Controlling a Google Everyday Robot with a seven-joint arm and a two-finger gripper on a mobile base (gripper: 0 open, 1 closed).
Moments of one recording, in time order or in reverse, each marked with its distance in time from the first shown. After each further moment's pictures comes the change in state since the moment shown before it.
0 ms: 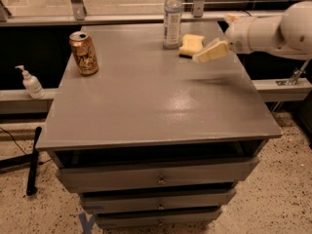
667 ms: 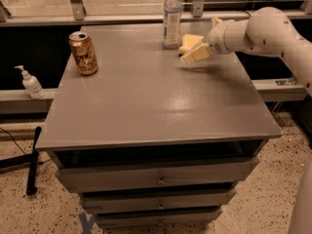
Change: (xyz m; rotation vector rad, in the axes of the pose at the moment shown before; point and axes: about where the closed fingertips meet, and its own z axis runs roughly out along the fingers) arm 0.020 -0.012 0.062 0.062 0.096 -0.014
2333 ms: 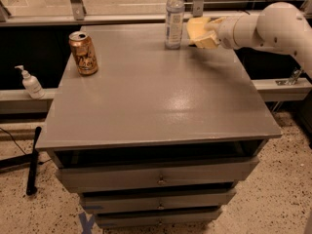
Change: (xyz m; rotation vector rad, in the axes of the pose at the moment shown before) arm -0.006 -0.027 -0.032 0.100 0.001 -0.048
